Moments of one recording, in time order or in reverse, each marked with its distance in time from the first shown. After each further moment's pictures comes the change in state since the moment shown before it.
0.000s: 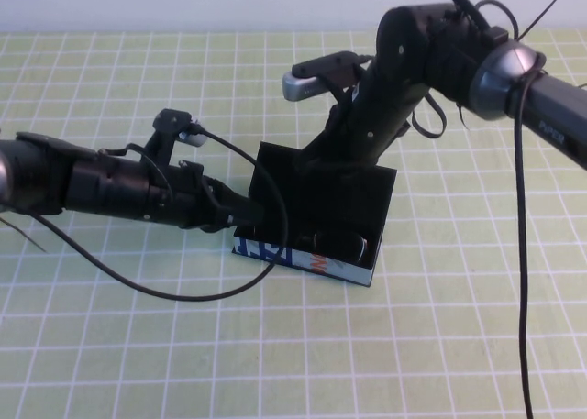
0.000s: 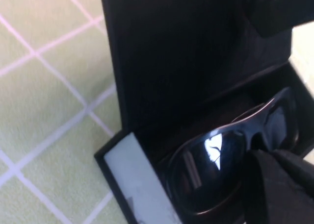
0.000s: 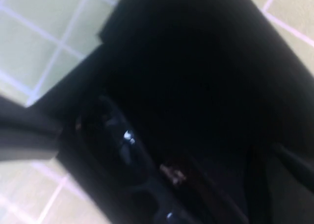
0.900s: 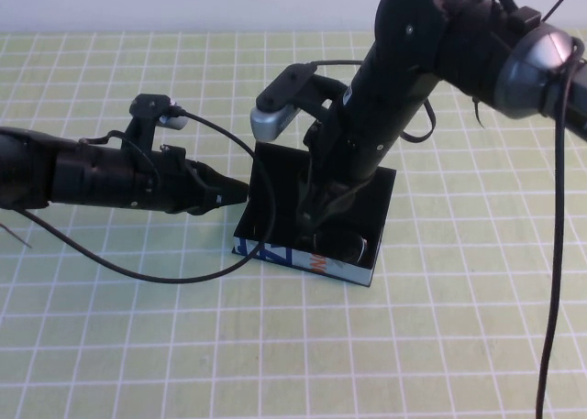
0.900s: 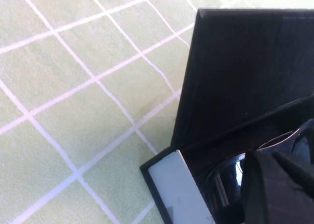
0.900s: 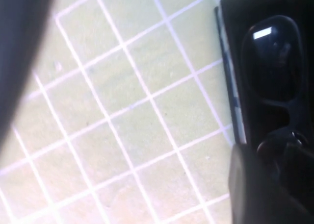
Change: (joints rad) right arm 0.070 -0.170 0.121 0.120 0.150 -0.458; left arm 0.032 -0.028 0.000 -0.049 -0.048 -0.005
